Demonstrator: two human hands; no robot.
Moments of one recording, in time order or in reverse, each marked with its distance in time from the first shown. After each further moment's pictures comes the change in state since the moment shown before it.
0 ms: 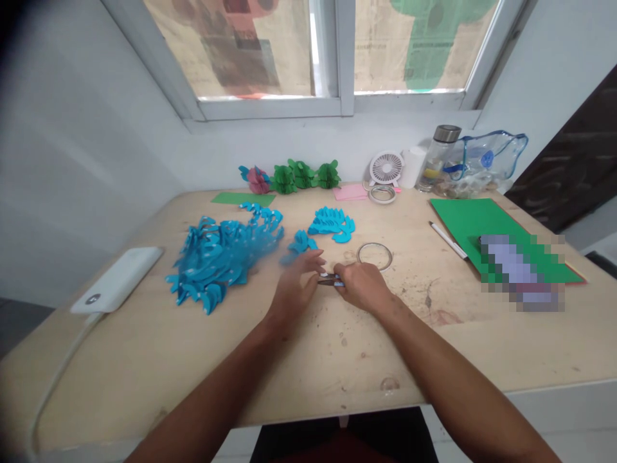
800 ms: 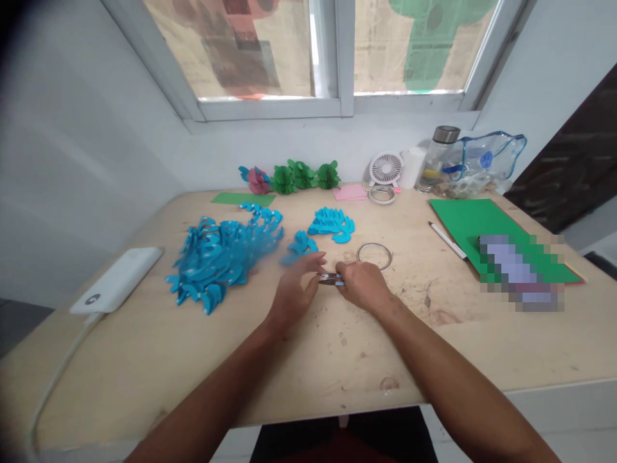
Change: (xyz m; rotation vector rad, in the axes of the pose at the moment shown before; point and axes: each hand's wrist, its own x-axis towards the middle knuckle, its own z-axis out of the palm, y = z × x) left_hand -0.001 0.004 0.001 0.060 0.045 0.142; right_hand 0.000 -0.004 -0.007 -0.040 -0.060 0.093
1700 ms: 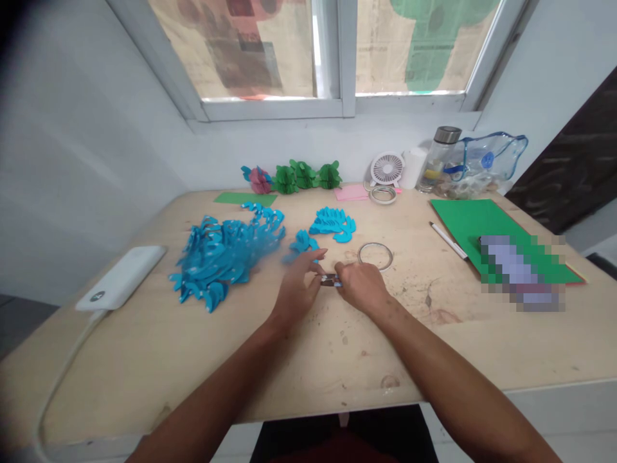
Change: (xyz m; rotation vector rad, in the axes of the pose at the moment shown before) left_hand 0.000 0.003 0.002 0.018 0.005 -0.038; right_hand -0.001 -0.008 -0.003 -0.038 -0.012 -0.006
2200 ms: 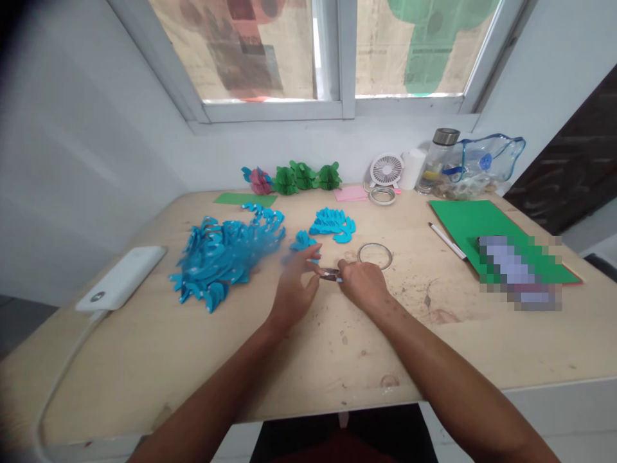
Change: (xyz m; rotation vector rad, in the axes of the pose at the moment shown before) left_hand 0.002 0.008 -0.004 -0.010 0.055 -0.023; right_hand 0.001 0.000 -0.003 -0.017 -0.035 0.111
